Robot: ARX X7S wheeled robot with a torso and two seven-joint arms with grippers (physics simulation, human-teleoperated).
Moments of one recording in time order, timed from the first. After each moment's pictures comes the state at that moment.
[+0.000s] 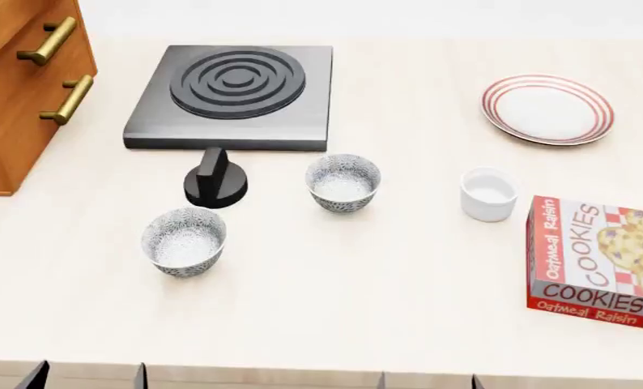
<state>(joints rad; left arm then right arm) 0.01 -0.05 0.05 0.02 -0.07 0.01 -0.04 0.00 0.05 -0.06 -0.01 0.06 0.00 0.06</state>
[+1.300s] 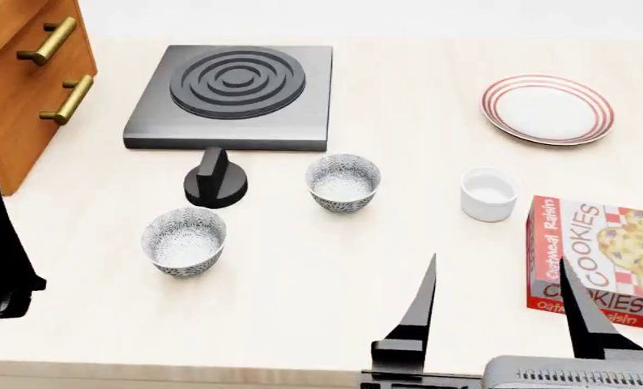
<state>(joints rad) -0.23 -0.19 -0.04 0.77 -0.31 -0.48 -0.21 0.08 0.22 -0.08 -0.78 0.10 0.59 0.24</state>
